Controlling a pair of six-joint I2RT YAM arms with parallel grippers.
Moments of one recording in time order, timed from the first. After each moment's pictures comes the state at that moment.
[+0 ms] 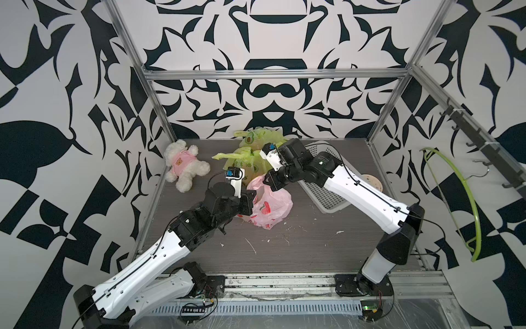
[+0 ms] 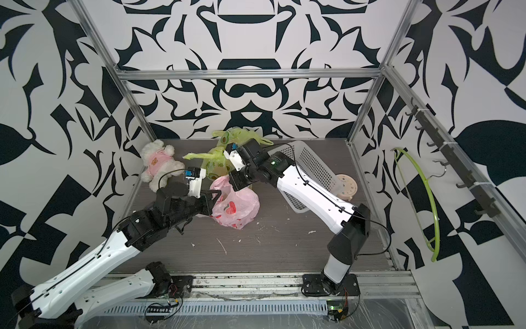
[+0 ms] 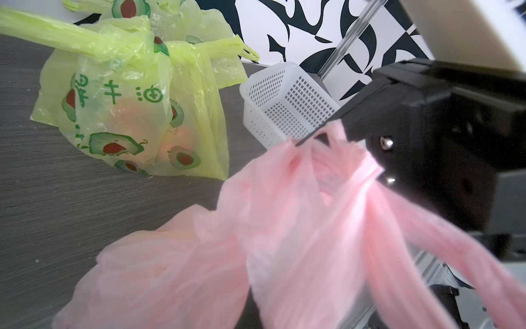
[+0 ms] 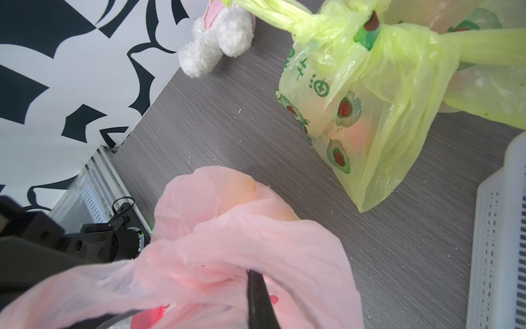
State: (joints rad) left arm -0.81 0.88 0.90 -0.46 -0.07 -0.56; right arm 0.79 1.69 1.77 -0.89 -0.24 0.26
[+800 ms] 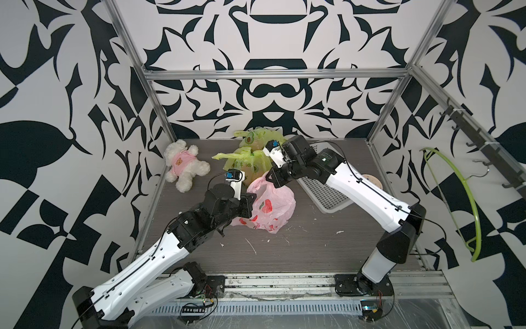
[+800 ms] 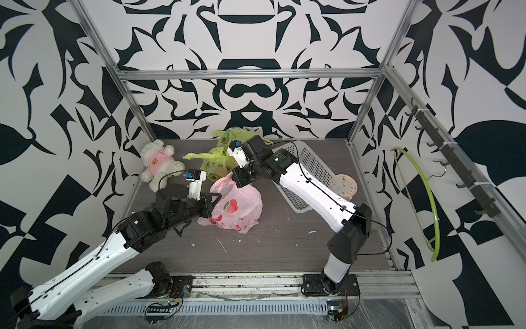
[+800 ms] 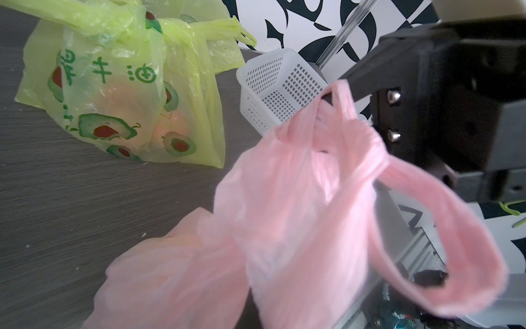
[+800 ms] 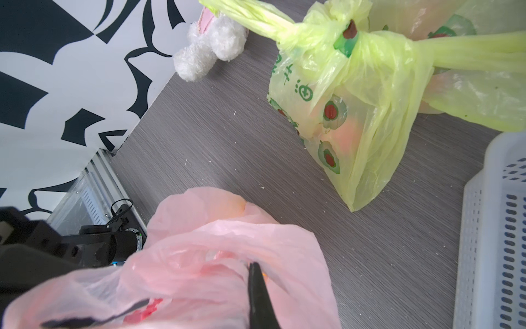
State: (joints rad) left arm -0.82 0.87 0.89 -0.49 -0.03 -0.58; right arm 0.76 1.69 1.78 -0.90 -0.25 0.24
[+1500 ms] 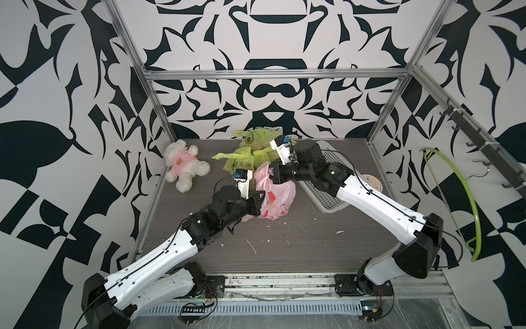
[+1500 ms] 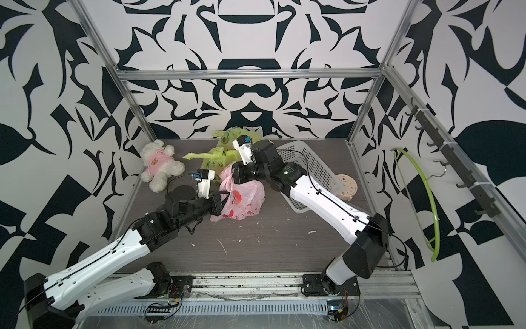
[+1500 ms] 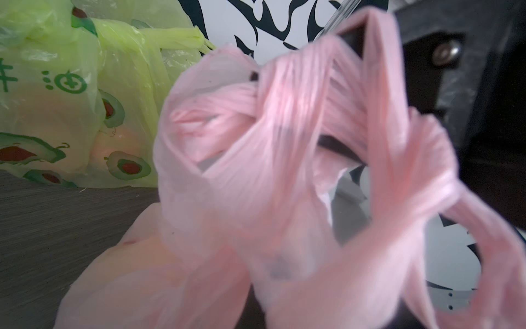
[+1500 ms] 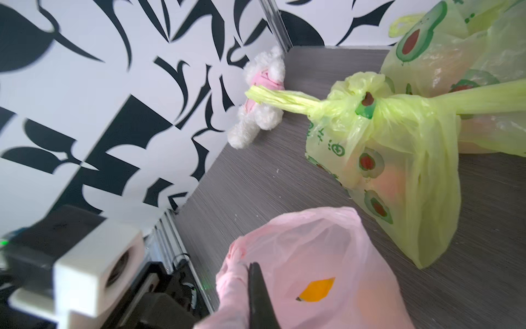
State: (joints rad) left arm -0.85 0.92 0.76 -0.16 0.00 -0.63; right arm 0.72 1.50 1.44 -0.38 -0.41 0.53
